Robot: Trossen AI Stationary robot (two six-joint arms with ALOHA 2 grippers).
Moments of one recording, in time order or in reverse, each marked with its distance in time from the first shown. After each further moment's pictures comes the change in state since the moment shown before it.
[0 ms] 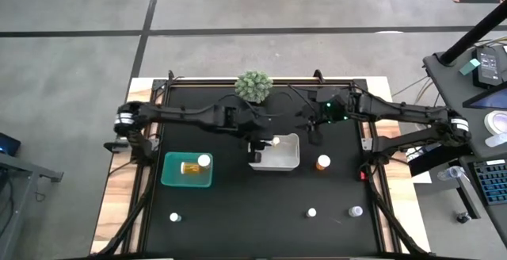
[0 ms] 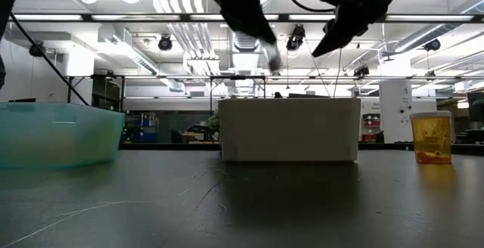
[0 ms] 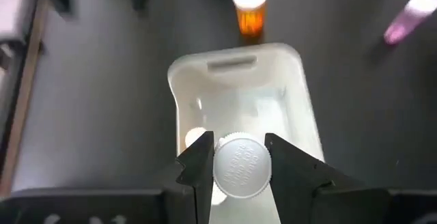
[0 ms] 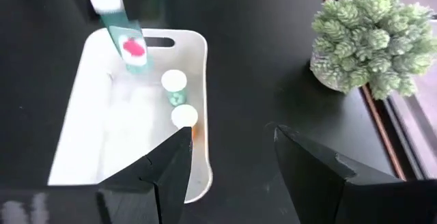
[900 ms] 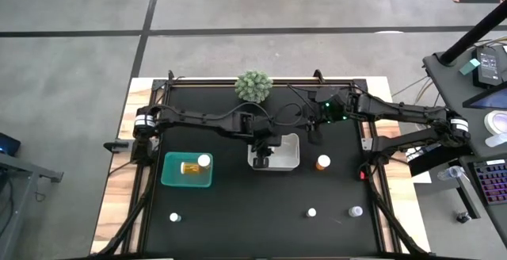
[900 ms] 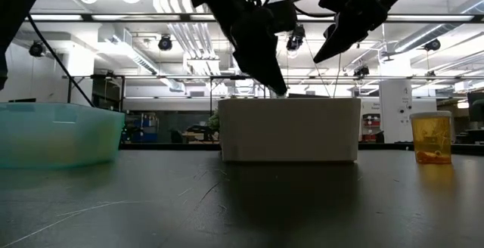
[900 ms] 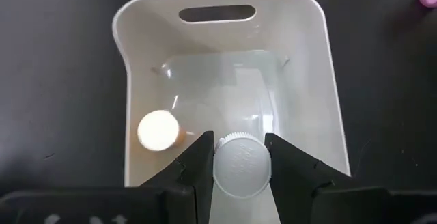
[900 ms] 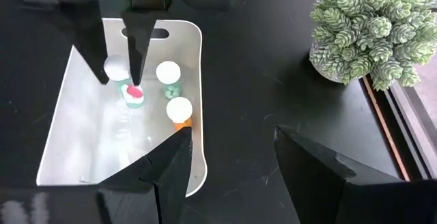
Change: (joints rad) left arm 0.016 0.168 0.032 0.001 0.056 -0.080; right arm -0.022 0.004 -0.025 0.014 -0.004 -0.002
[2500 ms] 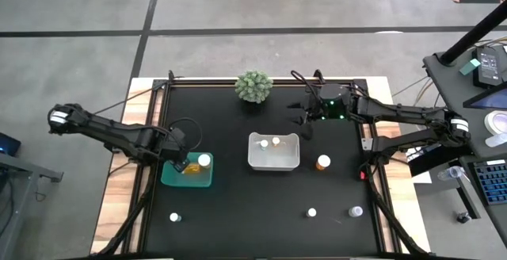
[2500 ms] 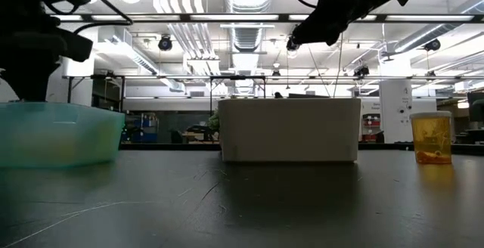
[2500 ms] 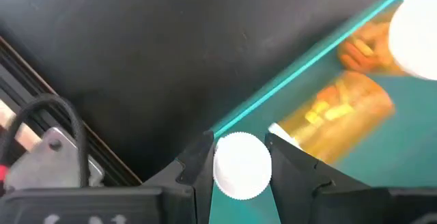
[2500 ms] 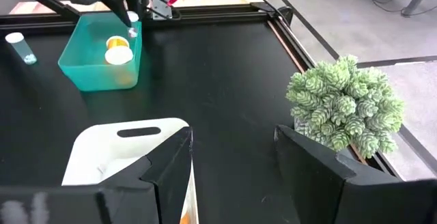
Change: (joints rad) left arm -0.254 -1.022 -0.958 -0.561 -0.221 -1.180; right arm 0.000 0.001 -0.054 0.356 0.003 0.133
